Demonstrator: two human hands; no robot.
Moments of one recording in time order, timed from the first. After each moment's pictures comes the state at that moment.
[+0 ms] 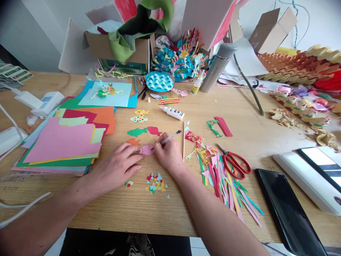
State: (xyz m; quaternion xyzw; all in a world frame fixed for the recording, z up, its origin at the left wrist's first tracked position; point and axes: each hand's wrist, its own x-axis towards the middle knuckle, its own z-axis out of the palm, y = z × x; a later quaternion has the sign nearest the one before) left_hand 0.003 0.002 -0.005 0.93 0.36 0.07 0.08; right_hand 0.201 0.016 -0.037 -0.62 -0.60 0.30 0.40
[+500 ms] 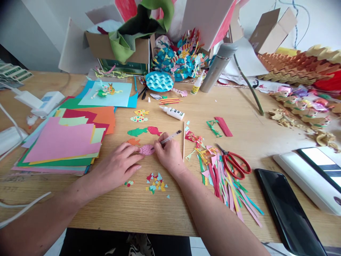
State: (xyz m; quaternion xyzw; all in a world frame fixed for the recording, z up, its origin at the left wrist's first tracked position) left_hand 0.003 0.003 -0.005 0.93 0.36 0.07 0.08; right_hand 0.200 0.015 -0.036 -0.62 -0.59 0.31 0.41
